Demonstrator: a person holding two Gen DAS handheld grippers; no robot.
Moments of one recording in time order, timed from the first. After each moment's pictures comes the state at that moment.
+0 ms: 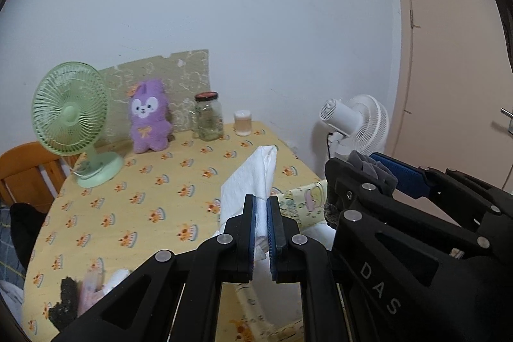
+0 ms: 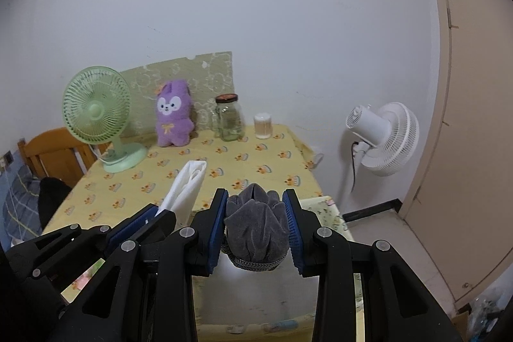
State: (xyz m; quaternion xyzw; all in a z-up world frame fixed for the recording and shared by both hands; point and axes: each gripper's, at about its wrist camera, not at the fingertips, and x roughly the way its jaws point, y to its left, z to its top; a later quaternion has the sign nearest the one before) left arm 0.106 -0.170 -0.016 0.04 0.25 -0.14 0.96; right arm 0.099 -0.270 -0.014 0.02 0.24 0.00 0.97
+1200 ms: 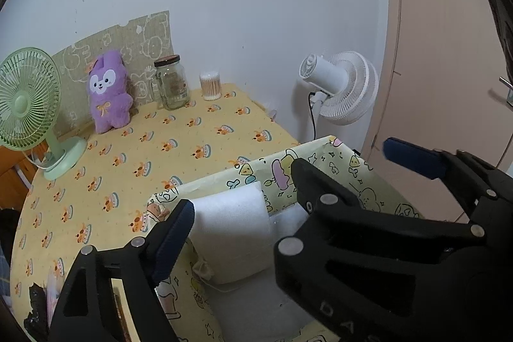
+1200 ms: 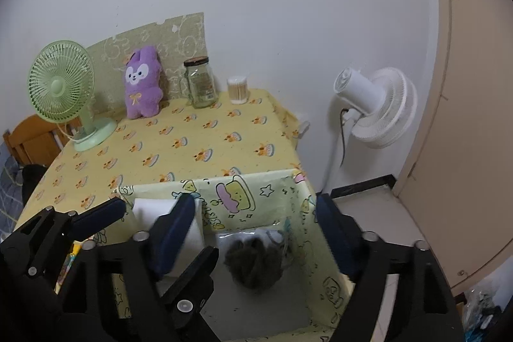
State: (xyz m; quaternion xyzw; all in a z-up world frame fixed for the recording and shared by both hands) left arm 0.146 -0.222 -0.058 0.08 0.32 -0.17 0.93; right arm 0.149 -0.317 -0.065 0.02 0.30 -0.02 0.95
